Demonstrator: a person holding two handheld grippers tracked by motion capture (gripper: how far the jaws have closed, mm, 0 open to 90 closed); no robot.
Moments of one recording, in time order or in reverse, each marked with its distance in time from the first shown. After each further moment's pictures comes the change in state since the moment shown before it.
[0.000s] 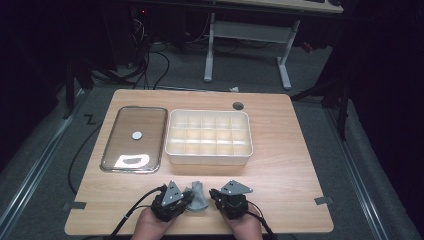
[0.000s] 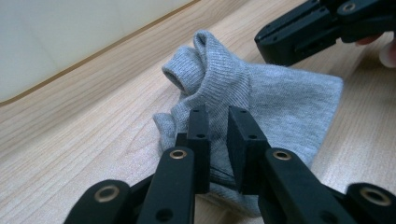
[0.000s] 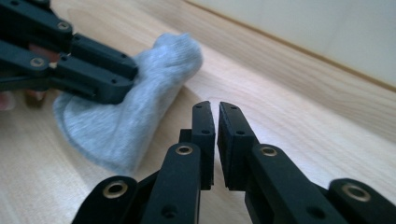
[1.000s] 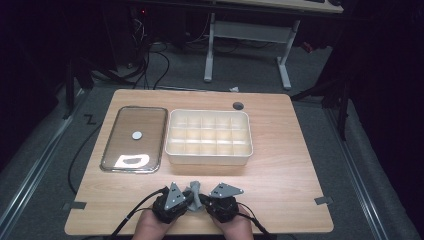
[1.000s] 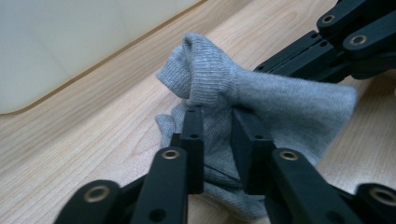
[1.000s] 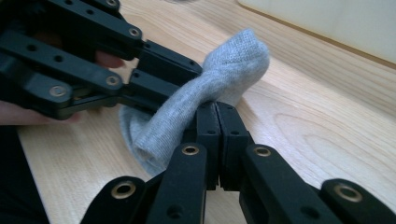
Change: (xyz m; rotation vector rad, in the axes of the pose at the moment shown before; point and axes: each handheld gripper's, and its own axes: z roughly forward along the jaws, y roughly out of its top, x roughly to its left) left arm -0.007 0.000 0.000 -0.005 0.055 0.045; right arm 0.021 0.005 0.012 -0.011 0.125 -0.011
